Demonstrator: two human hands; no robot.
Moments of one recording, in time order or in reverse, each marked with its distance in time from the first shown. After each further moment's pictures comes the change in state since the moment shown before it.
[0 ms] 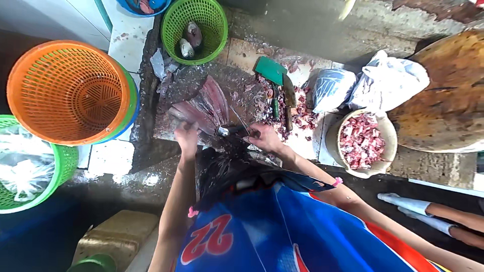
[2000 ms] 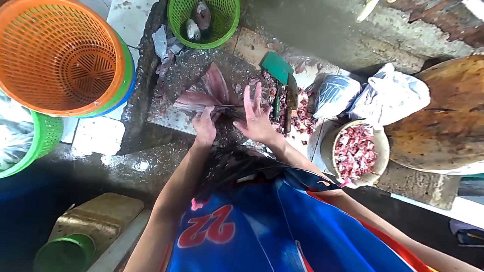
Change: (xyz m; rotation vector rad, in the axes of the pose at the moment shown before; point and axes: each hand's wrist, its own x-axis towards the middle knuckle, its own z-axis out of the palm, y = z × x) left_hand -0.021 0.014 0.084 -0.895 0.076 -0.203; right_hand 0.029 -0.052 -0.009 -0.346 0.245 -0.272
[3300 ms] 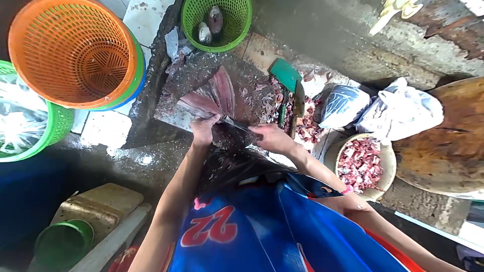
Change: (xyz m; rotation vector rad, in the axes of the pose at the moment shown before) left_hand 0.008 0.006 -0.031 0.201 -0.072 0.107; right_hand -0.021 0.043 -0.029 0.088 -0.504 -0.053
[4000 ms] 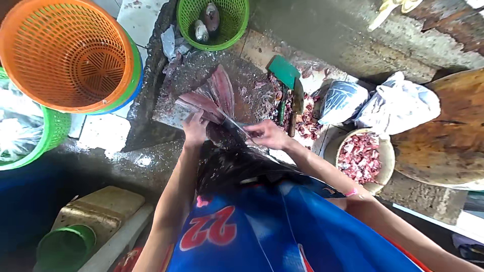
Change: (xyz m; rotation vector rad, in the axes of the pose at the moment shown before) left_hand 0.009 0.019 -0.018 -0.165 0.015 -0.110; right_hand 0.008 -0.017 -0.007 0.558 -0.050 -0.146
